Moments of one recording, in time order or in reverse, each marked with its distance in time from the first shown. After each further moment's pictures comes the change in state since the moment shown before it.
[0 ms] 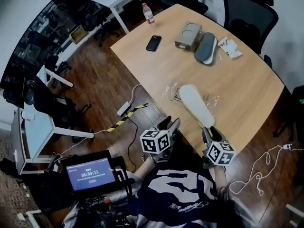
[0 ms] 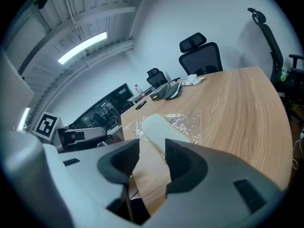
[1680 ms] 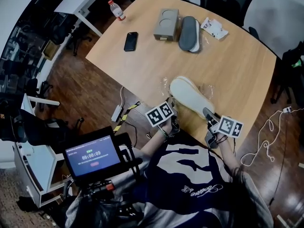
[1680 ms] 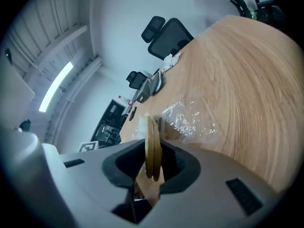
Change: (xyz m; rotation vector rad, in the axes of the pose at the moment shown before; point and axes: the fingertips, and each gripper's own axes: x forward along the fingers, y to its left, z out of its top) left arm 0.136 0.106 0.006 -0.296 0.152 0.132; right arm 0.077 -0.019 0.016 0.487 -0.003 0.069
